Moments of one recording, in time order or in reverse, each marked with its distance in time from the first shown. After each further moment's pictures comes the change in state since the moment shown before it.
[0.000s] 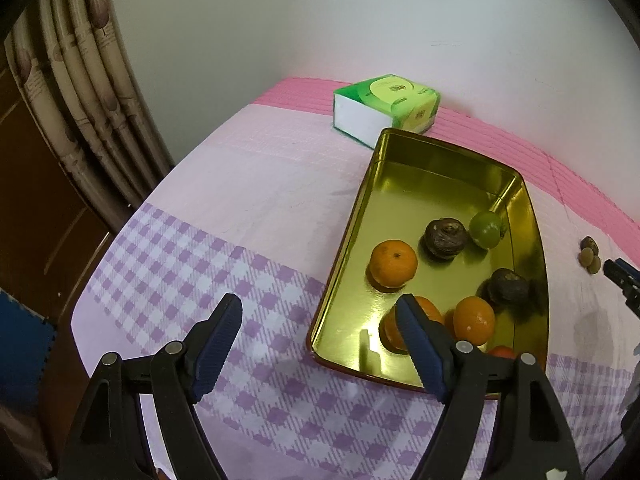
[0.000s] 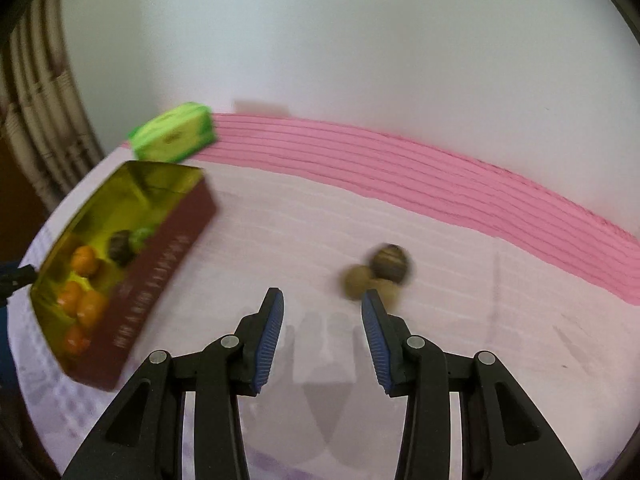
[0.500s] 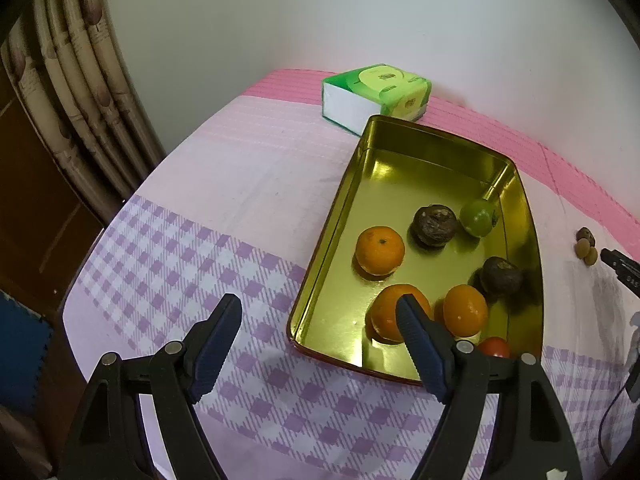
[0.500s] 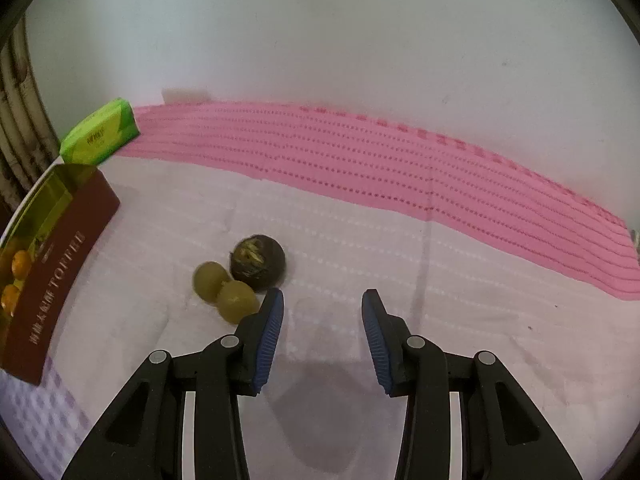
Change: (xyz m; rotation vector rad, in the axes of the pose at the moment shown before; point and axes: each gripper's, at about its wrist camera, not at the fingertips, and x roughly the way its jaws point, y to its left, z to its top) left arm 0.003 -0.010 -0.006 0.007 0.024 -0.017; right arm 0.048 -0.070 0.004 0.016 0.052 -0.039
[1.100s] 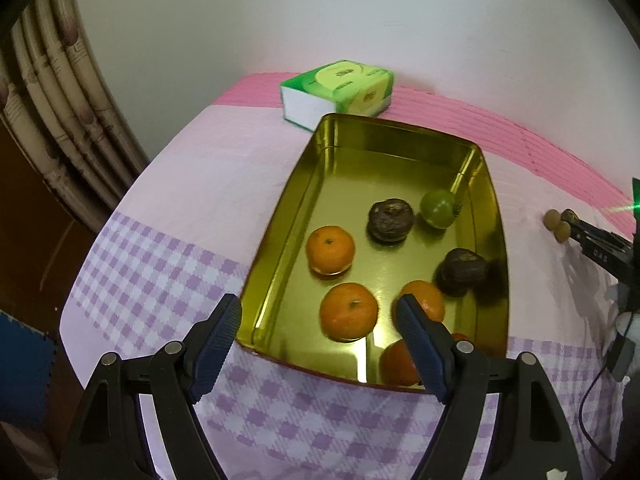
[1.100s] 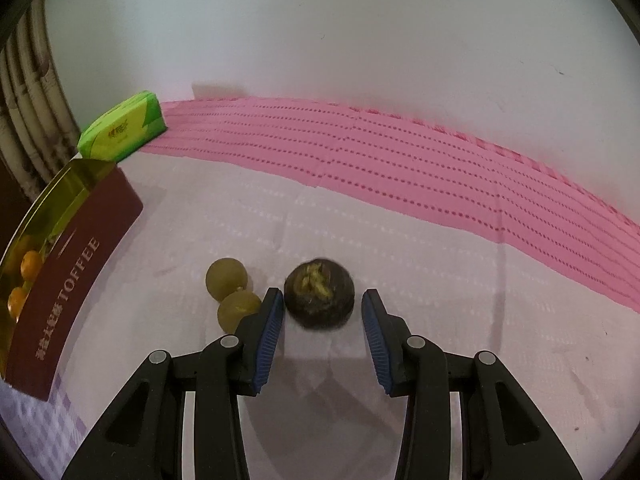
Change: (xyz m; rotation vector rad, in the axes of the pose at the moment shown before) left arm -0.006 -0.038 0.006 0.073 0.018 -0.017; right arm 0.022 0.031 0.012 -0.037 -0.032 0.083
